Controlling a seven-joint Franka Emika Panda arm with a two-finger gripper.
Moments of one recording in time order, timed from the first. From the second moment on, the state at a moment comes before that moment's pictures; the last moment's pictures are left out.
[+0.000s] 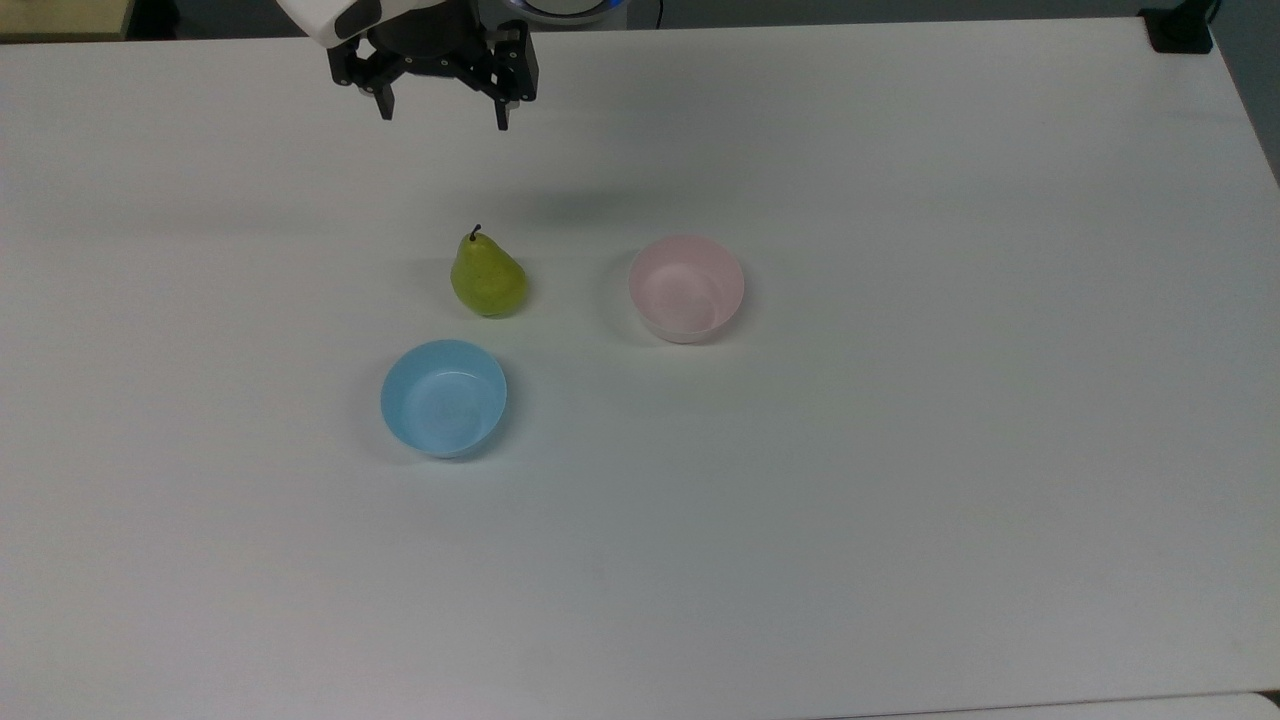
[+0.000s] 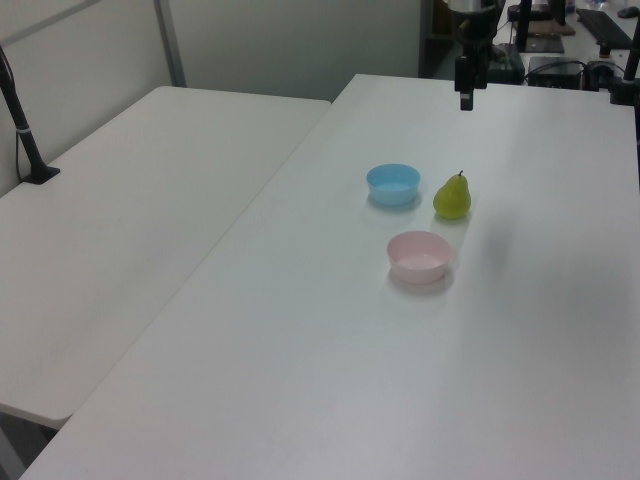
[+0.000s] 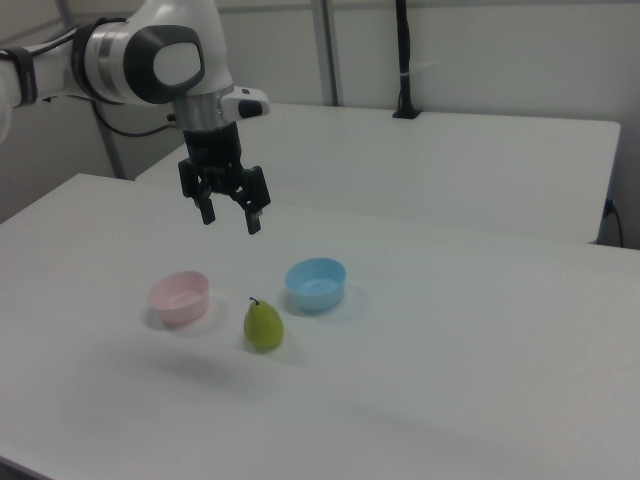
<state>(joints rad) 0.05 0.09 -0.11 -1.65 -0.05 1.68 -0.02</state>
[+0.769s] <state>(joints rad) 0.04 0.09 -0.12 -1.65 -0.05 1.68 -0.03</state>
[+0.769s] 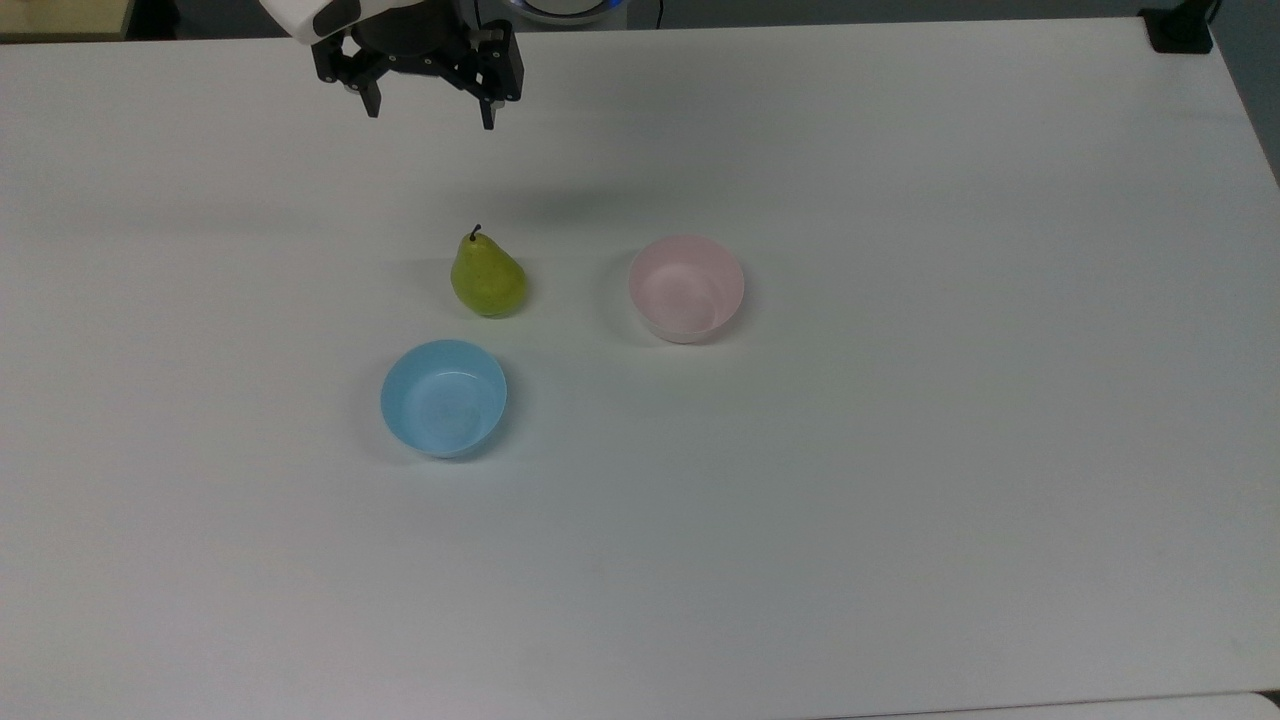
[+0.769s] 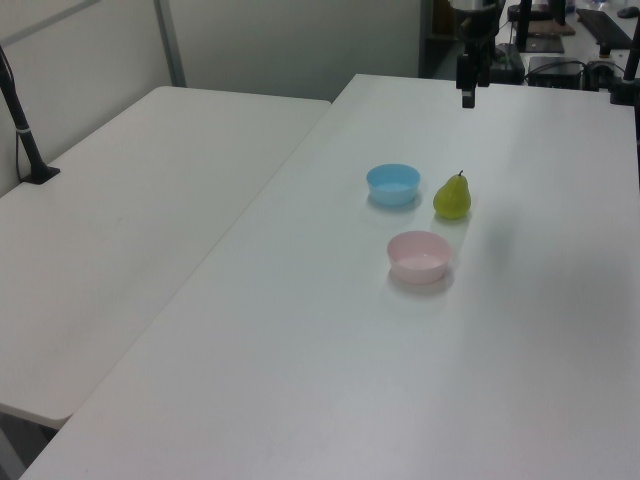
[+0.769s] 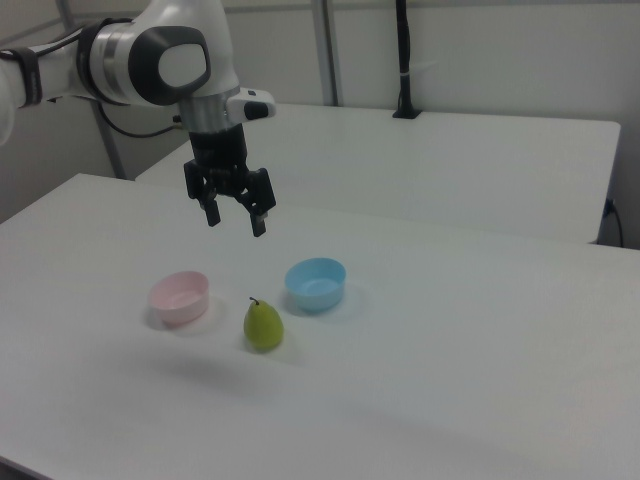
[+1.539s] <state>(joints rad) 0.11 0.26 -0.12 -1.67 -0.06 1.71 -0.08</state>
